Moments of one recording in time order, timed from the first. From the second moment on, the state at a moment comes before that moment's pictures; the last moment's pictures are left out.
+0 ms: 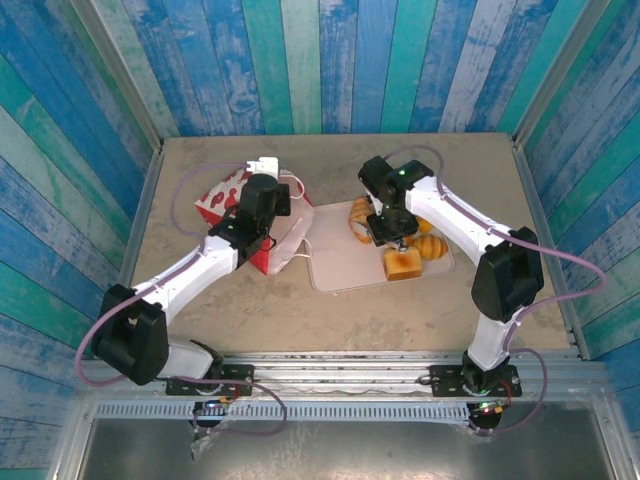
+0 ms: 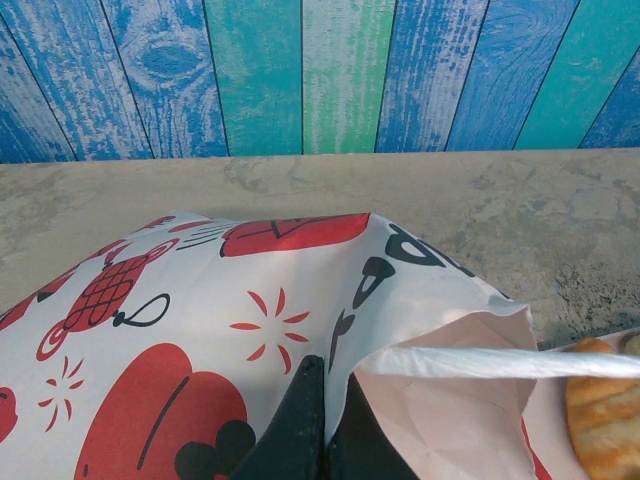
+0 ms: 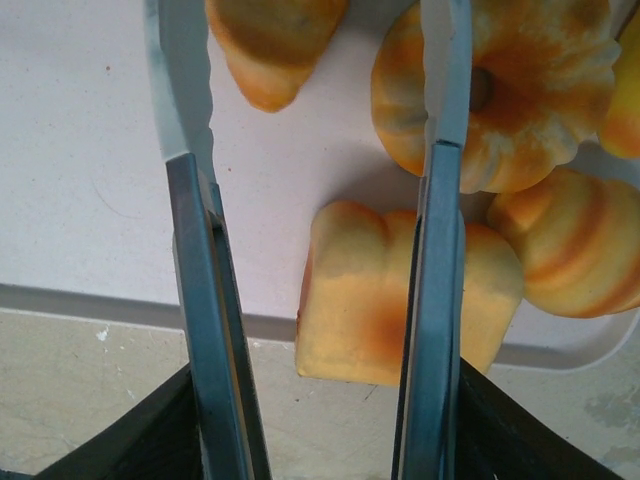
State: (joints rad) left arm -0.51 1.36 0.92 0.03 -0.39 -0.21; right arm 0.59 1.82 1.61 -1.26 0.08 0.26
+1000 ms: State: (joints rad) left arm -0.51 1.35 0.92 0.03 -0.39 -0.21; right arm 0.69 1.83 1.67 -1.16 -0.01 0.31
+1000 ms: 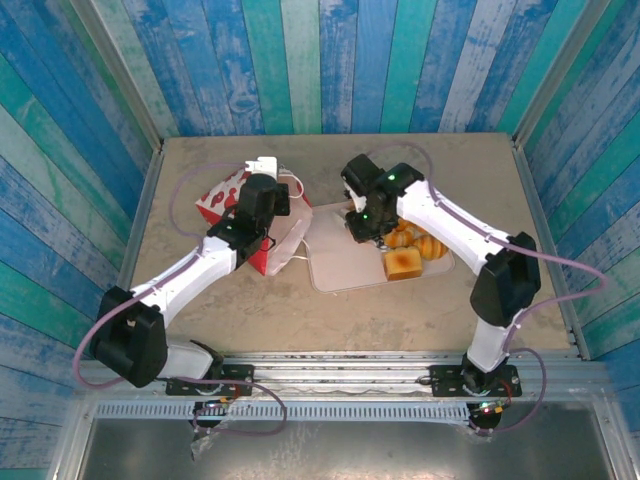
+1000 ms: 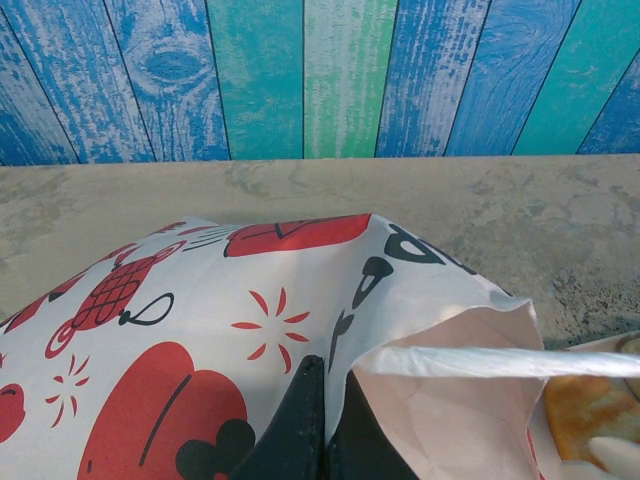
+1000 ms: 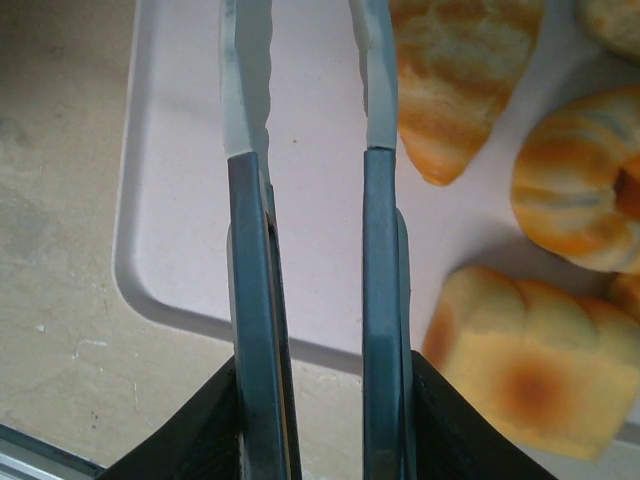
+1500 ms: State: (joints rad) left arm -0.51 1.34 0.91 0.03 -0.39 -0.21; right arm 0.66 1.93 1.68 -1.11 -0.01 0.33
